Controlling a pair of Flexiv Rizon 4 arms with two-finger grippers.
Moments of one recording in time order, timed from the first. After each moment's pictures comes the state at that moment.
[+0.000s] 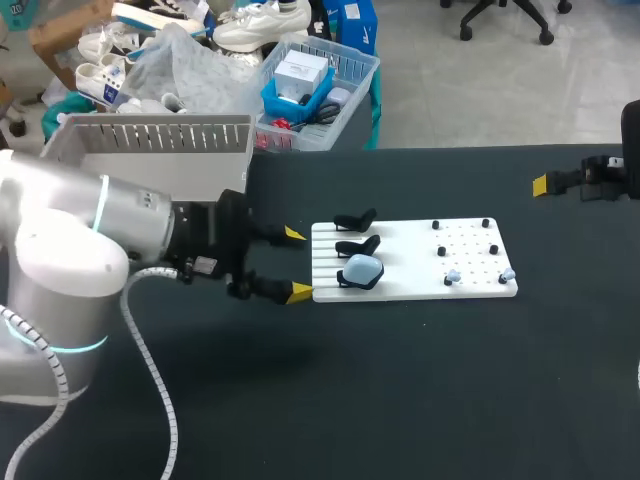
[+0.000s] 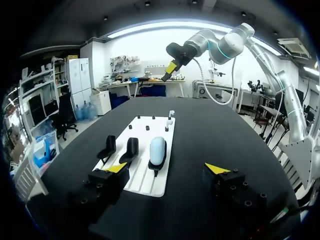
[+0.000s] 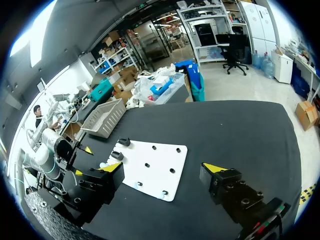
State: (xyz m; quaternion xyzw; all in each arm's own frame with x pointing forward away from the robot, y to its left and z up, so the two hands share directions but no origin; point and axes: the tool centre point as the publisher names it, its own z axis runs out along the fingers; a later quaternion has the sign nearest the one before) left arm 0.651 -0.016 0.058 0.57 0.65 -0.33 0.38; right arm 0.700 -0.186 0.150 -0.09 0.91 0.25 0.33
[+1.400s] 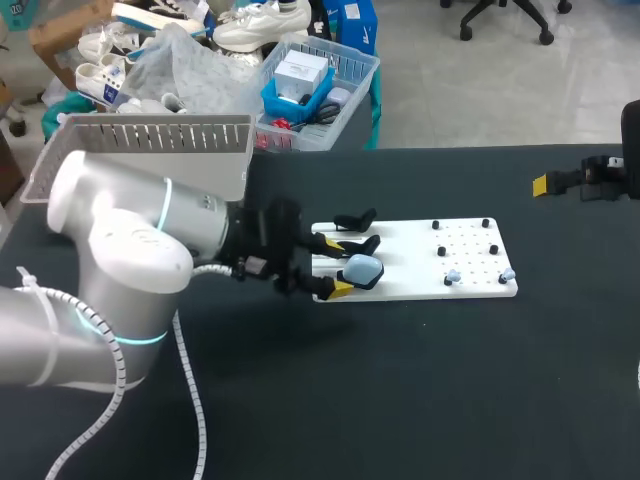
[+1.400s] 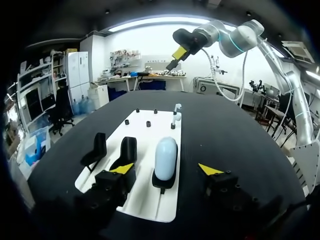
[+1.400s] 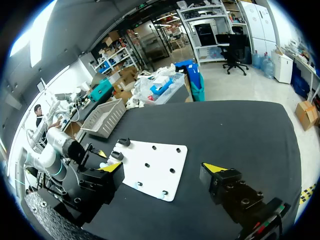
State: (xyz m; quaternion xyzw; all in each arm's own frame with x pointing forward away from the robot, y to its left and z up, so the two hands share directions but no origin) left arm 0.674 -0.066 0.023 0.57 0.66 -0.33 0.36; right arm 0.700 -0.186 0.150 -0.09 0.91 0.25 0.33
